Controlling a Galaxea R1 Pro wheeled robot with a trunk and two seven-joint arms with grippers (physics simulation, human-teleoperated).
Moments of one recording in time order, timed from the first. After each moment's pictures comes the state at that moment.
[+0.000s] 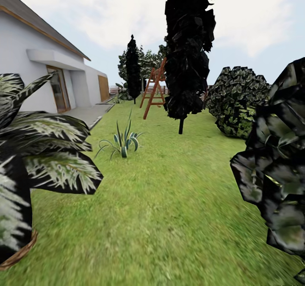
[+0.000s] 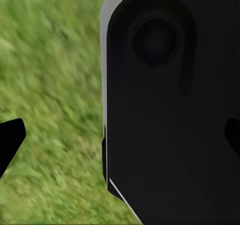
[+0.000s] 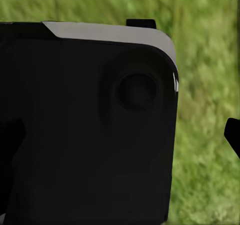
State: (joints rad) left arm 0.01 0.05 0.00 0.00 0.00 0.00 0.00; right arm -0.09 0.01 0.00 0.05 0.00 0.00 0.01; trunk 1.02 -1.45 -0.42
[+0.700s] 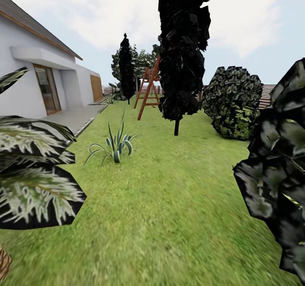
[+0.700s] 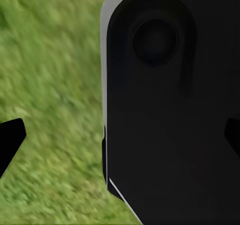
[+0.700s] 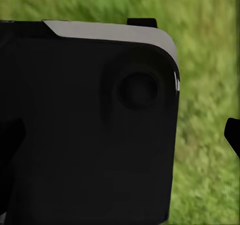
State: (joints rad) left arm 0.01 0.05 0.00 0.00 0.00 0.00 0.00; right arm -0.09 0.01 0.00 0.05 0.00 0.01 0.01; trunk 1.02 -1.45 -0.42
